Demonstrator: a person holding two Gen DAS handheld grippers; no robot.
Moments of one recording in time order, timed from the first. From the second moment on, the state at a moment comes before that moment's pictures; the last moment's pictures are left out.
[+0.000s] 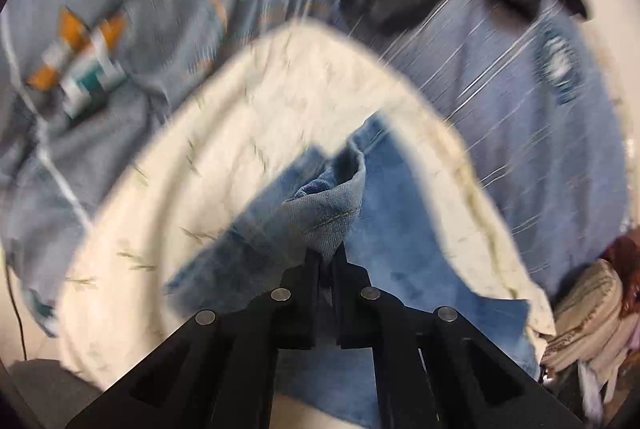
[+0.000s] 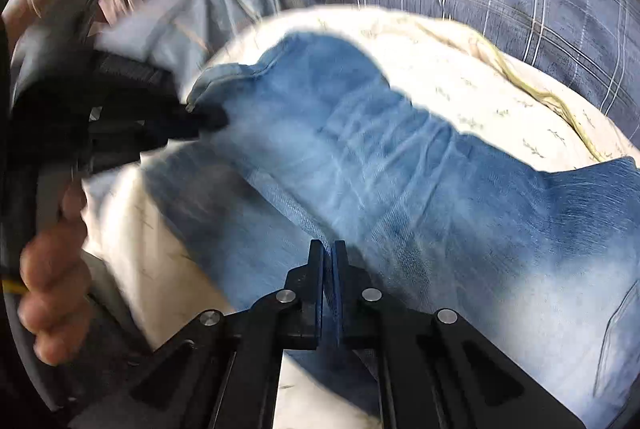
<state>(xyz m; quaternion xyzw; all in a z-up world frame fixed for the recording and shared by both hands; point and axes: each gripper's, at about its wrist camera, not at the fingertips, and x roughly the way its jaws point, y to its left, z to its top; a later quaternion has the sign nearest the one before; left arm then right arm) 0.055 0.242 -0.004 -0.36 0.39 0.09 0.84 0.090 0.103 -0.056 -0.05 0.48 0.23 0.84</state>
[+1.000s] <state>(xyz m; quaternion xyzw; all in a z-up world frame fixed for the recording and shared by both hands) 0.006 0.193 -0.016 -0.22 0.44 0.21 0.85 0.047 0.087 -0.035 -0.06 0.51 0.16 0.84</state>
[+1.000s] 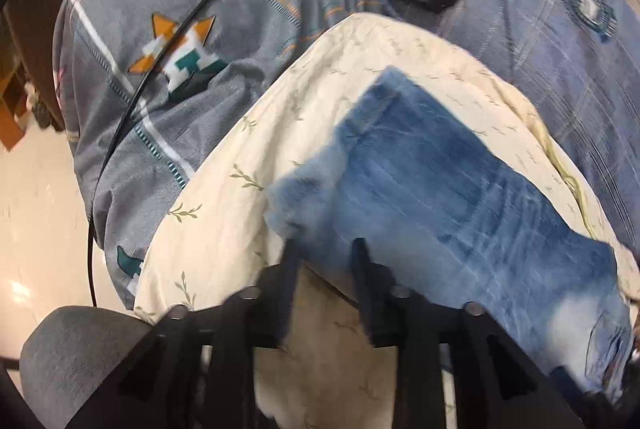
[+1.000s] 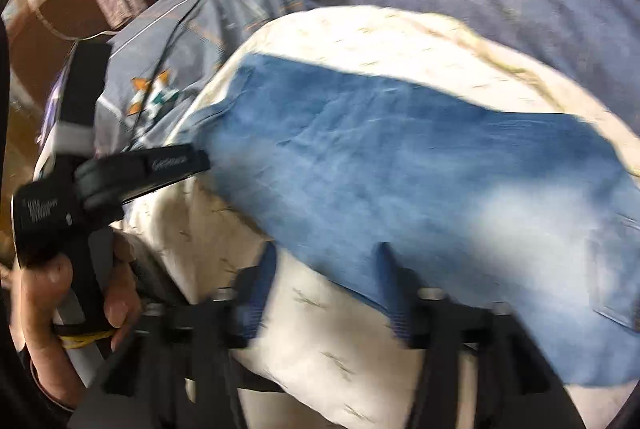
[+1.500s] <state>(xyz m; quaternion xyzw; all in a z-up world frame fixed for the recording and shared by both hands) -0.014 0.144 0.000 -0.17 0.43 0.18 0.87 0.028 0.018 -0.016 -0.03 0.51 0.09 0.85</state>
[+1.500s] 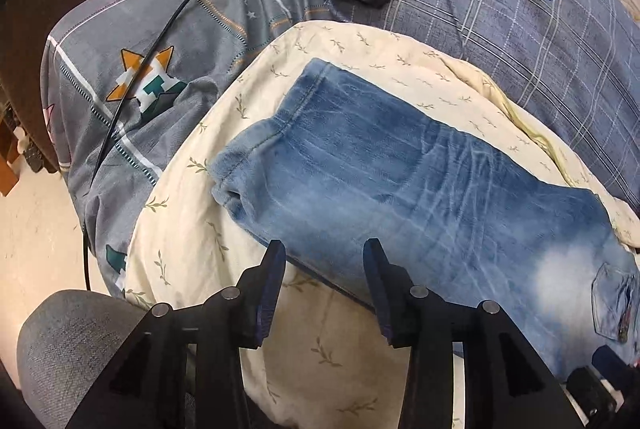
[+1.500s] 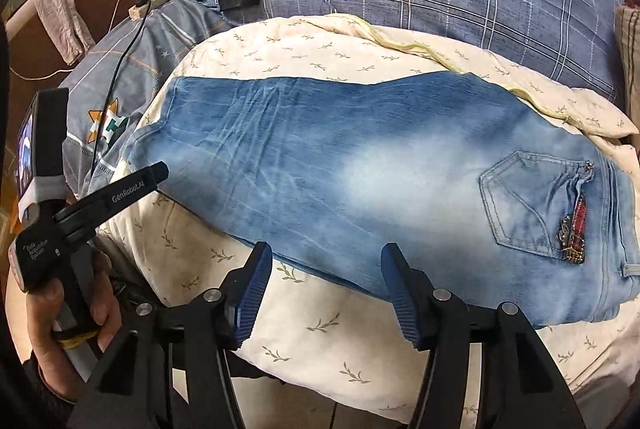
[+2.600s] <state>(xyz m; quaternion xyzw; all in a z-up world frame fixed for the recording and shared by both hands) 0.006 -0.111 0.066 0.06 0.42 -0.18 0.89 0.040 -0.295 0.017 0.20 0.47 -0.09 0.85</state>
